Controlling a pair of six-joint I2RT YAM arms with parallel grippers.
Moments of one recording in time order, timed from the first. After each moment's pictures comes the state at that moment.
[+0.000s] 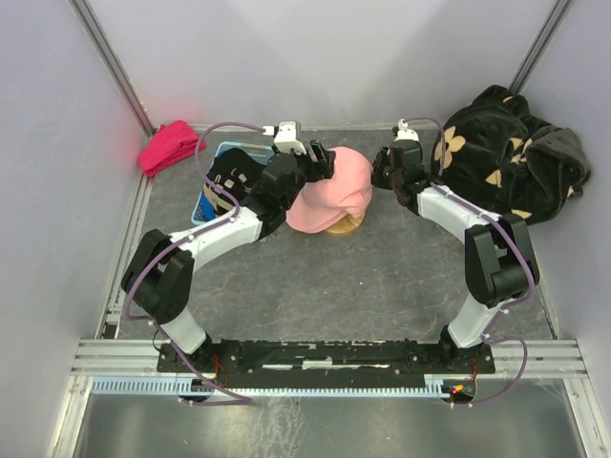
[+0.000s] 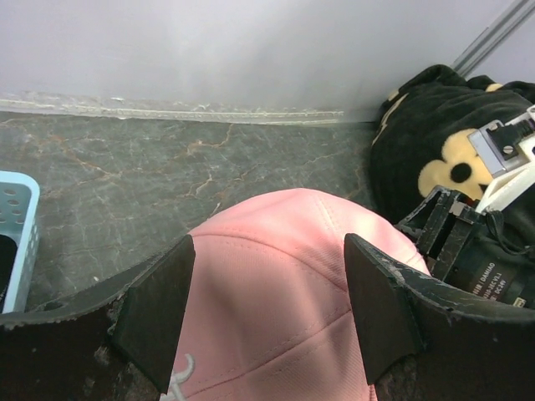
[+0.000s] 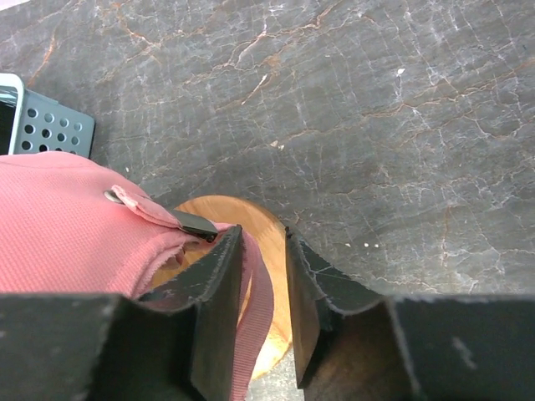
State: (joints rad) left arm -0.67 1.66 1.14 0.46 -0.28 -0.42; right arm 0.31 1.73 1.16 0.05 0.06 0.46
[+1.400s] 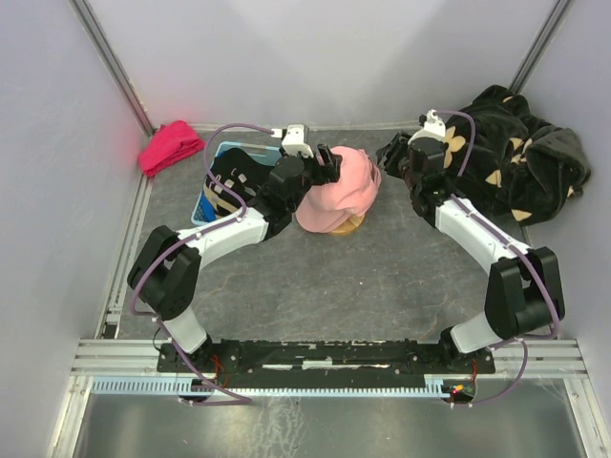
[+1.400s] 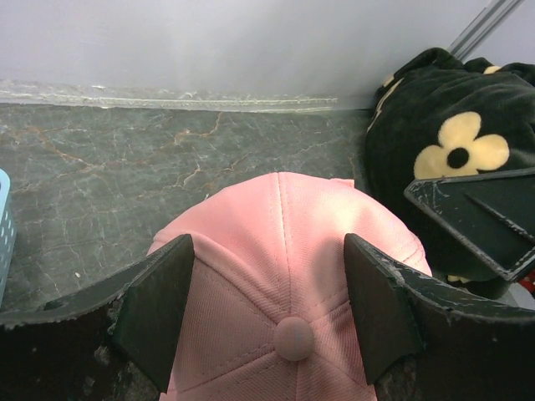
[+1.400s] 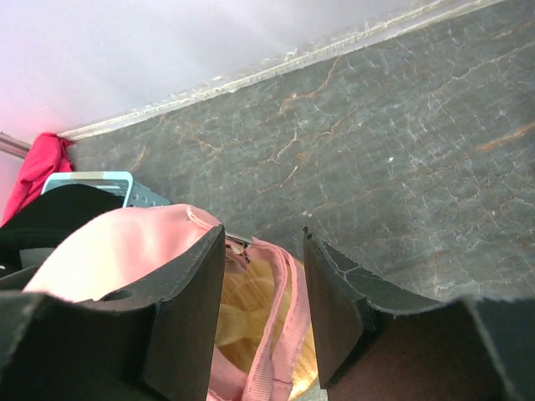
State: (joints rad) left arm -0.70 1.69 1.15 0.47 -0.28 -0.42; right arm 0.30 1.51 1.06 0.17 0.14 0.53
